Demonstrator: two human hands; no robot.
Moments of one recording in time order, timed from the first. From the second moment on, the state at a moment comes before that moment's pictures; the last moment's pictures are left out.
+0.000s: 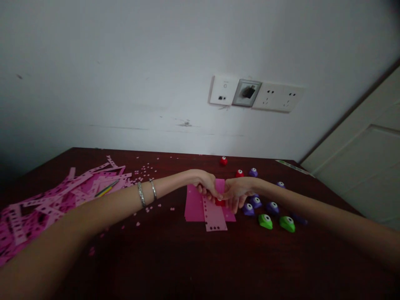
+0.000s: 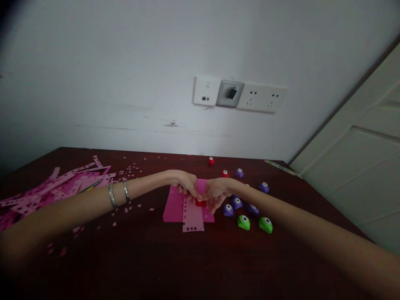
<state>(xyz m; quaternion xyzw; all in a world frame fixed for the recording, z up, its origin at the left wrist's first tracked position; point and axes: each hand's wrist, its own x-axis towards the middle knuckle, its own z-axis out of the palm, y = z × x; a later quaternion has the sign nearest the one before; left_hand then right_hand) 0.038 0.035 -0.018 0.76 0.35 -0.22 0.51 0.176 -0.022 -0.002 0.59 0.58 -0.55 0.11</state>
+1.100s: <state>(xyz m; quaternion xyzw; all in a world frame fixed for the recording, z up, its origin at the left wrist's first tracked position) -0.019 -0.037 -0.051 0.93 0.31 0.16 0.14 0.185 -0.059 -0.004 0.58 0.76 -0.29 -0.12</state>
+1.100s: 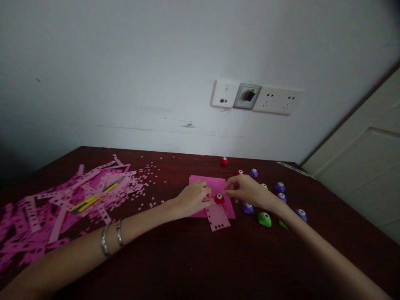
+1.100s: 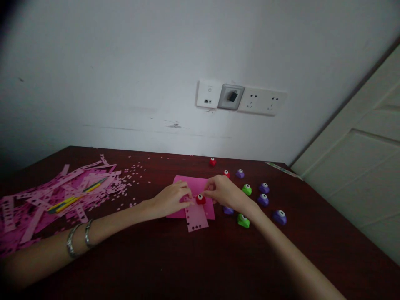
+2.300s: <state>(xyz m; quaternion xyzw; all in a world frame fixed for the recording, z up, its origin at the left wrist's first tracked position) -0.021 -0.016 -0.053 0.78 0.37 0.22 0.46 0.191 -0.077 -0.014 0.50 0.84 -0.17 -0.14</state>
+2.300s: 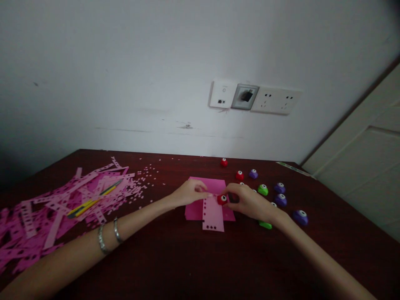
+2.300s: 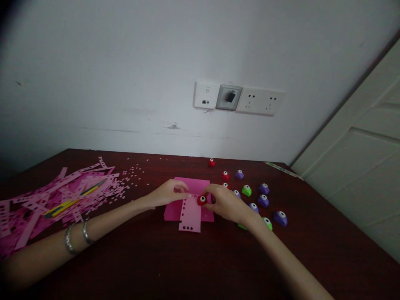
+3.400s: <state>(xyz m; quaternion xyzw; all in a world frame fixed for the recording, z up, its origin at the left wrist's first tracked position) -0.019 -0.022 -0.050 0.67 0.39 0.20 0.60 0.194 -0.080 -0.014 0.52 0.84 -0.08 -0.14</state>
